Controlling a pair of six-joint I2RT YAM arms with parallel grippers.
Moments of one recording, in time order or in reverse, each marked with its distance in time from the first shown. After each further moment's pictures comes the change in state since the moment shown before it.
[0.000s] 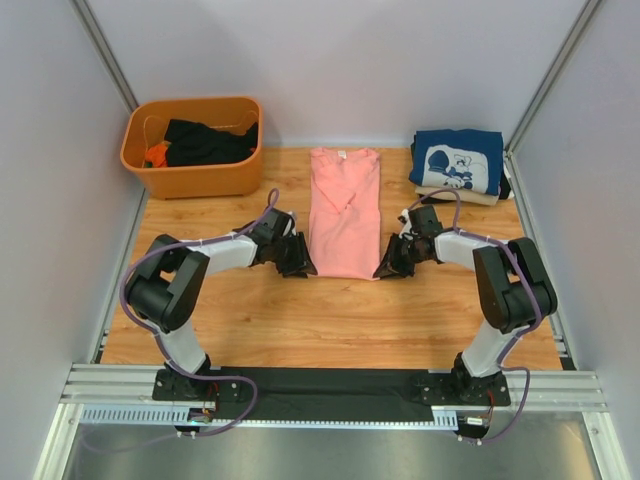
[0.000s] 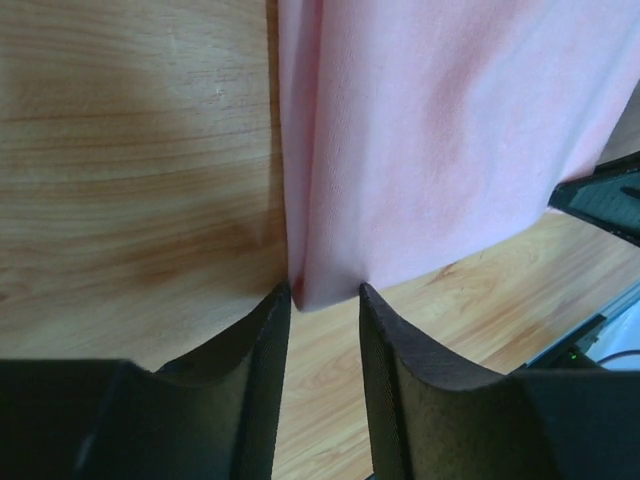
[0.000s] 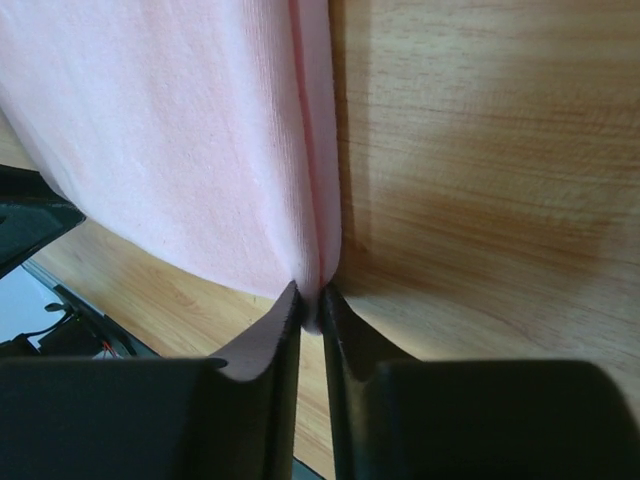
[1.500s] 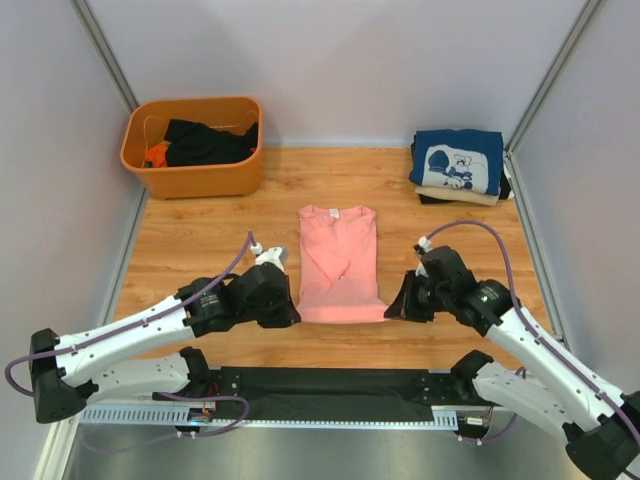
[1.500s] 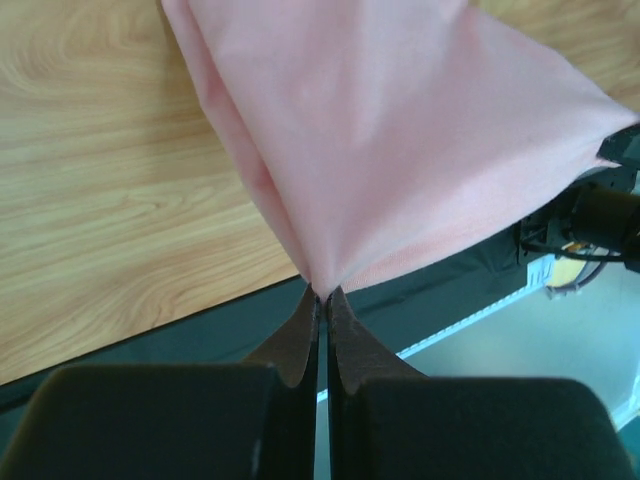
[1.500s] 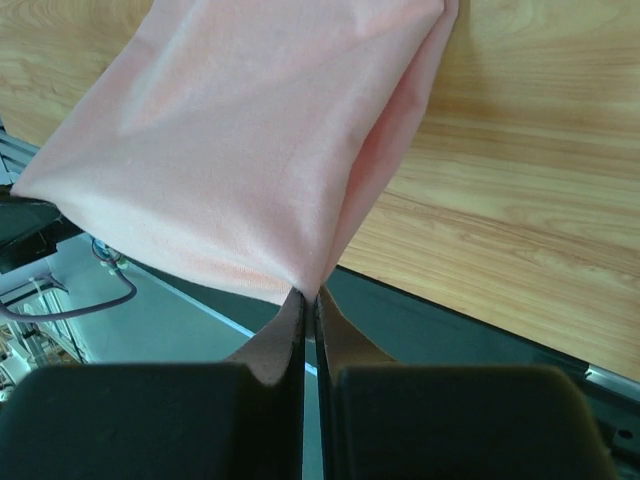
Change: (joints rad) left arm -0.566 -0.782 -0.122 -0.555 -0.459 -0.274; right arm 0.359 -0.954 -0.218 -0.504 0.253 0.251
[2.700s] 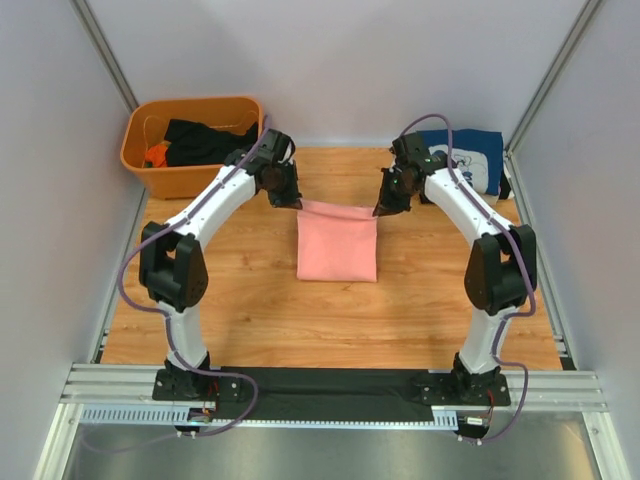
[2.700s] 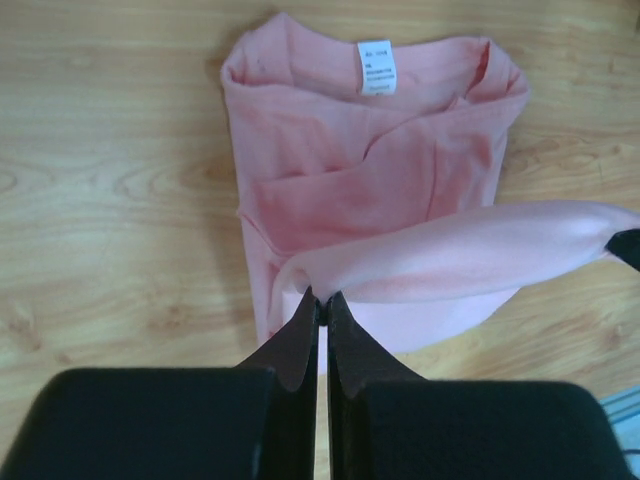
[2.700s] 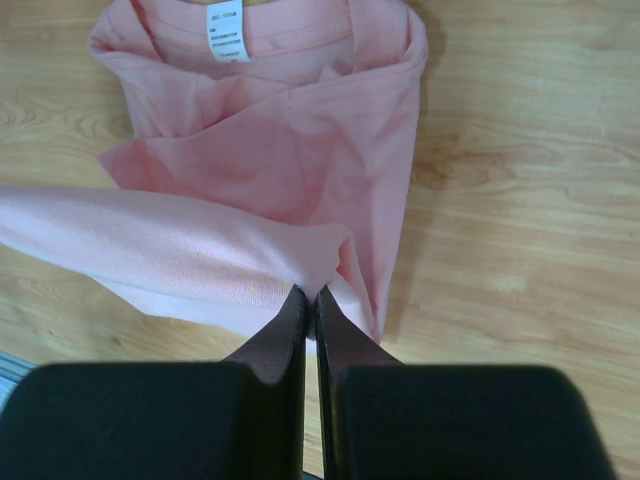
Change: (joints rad) left arm 0.641 0.899 0.889 -0.070 0.223 0.453; right arm -0.301 1.069 0.975 -0.047 0.053 -0.340
